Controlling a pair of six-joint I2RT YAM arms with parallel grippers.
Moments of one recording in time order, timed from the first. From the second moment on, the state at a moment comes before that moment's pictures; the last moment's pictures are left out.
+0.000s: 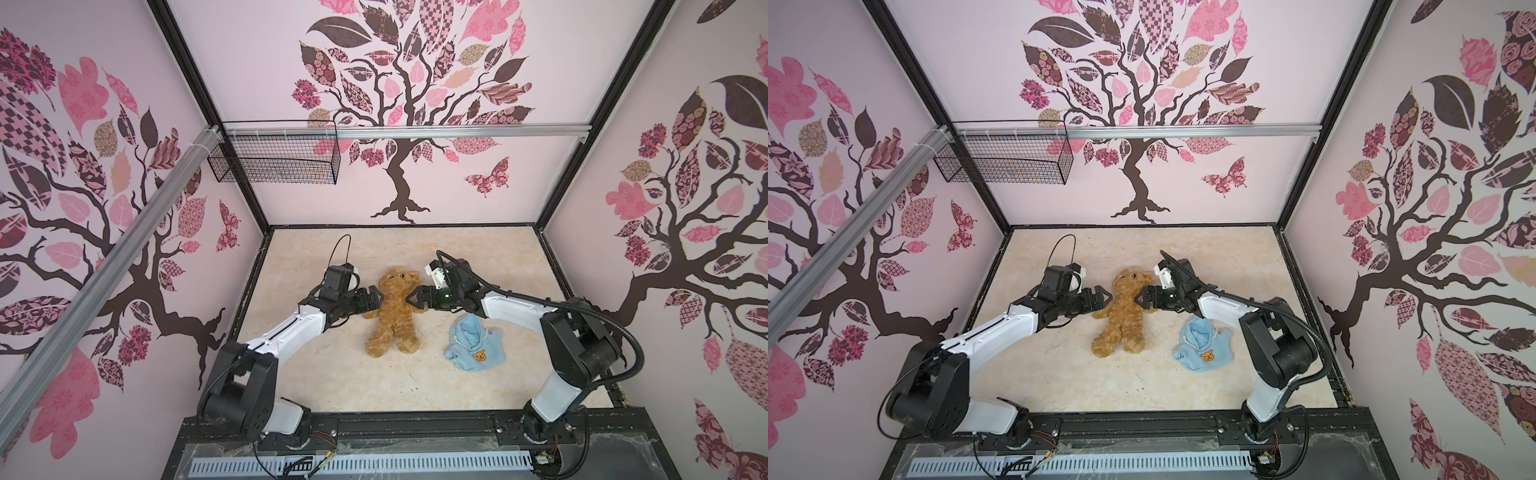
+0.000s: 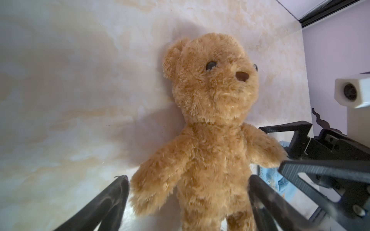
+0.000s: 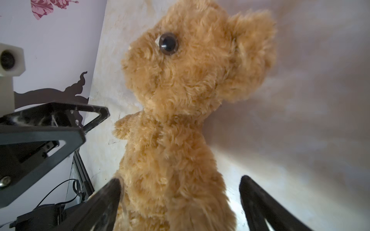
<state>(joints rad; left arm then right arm) -0.36 1.49 0.85 -0.19 0.31 -0.58 0.51 1.74 0.99 -0.01 -0.50 0.55</state>
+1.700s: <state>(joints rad) -0.36 1.10 0.76 -0.21 0.45 -0.65 0.09 1.74 0.88 0.46 -0.90 0.62</state>
